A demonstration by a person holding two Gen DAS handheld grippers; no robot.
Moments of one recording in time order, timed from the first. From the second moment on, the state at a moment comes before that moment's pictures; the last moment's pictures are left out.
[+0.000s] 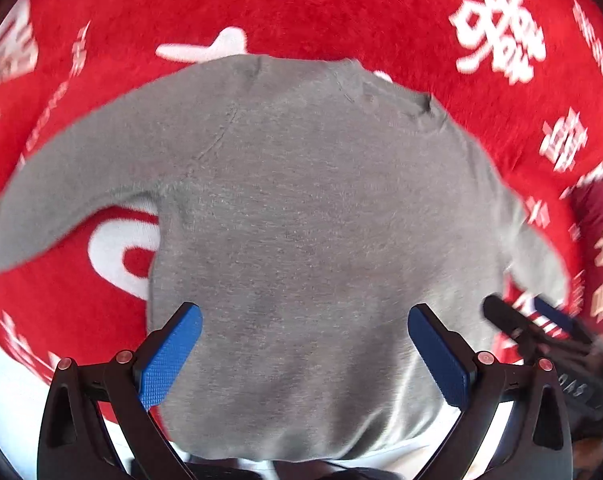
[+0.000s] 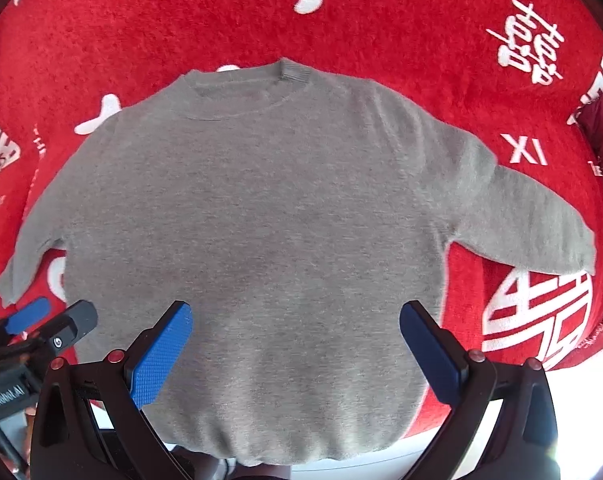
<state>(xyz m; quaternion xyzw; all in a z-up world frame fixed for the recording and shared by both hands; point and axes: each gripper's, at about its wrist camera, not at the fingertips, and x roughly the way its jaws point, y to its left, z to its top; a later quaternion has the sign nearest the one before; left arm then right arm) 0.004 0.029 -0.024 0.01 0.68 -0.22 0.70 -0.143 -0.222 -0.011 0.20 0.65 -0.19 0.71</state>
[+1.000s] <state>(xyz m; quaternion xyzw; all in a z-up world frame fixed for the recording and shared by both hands) 0.108 0.412 -0.121 -0.39 0.53 -0.01 0.75 -0.055 -0.051 -0.050 0.14 0.67 -0.02 0.73</state>
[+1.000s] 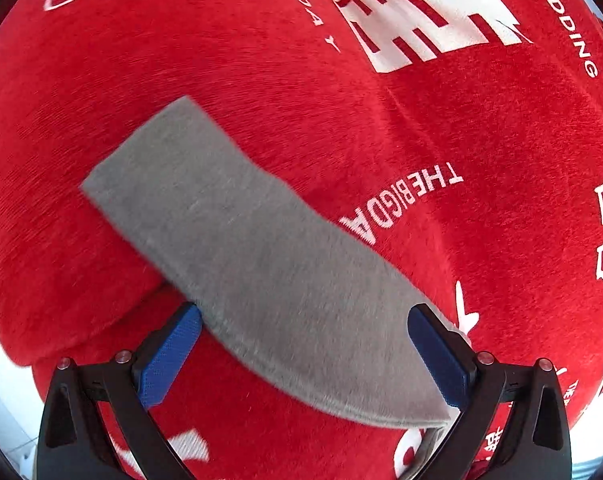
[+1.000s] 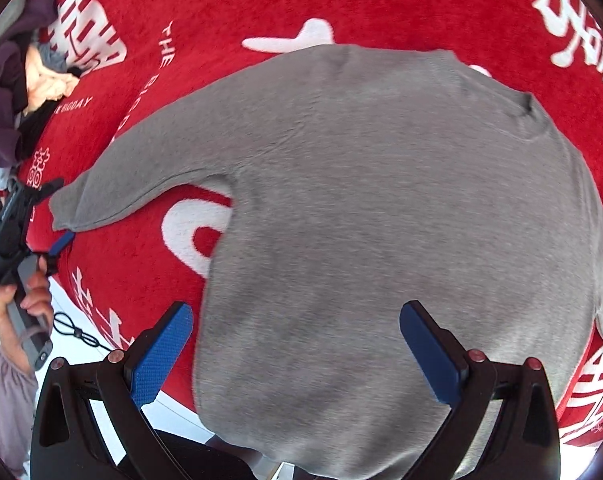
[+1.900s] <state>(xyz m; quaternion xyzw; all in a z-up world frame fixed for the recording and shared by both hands) 0.132 0.266 -0.013 -0.28 0.50 -0.20 0.80 -0.065 -0.098 -0.034 0.21 0.65 -0.04 0.73</state>
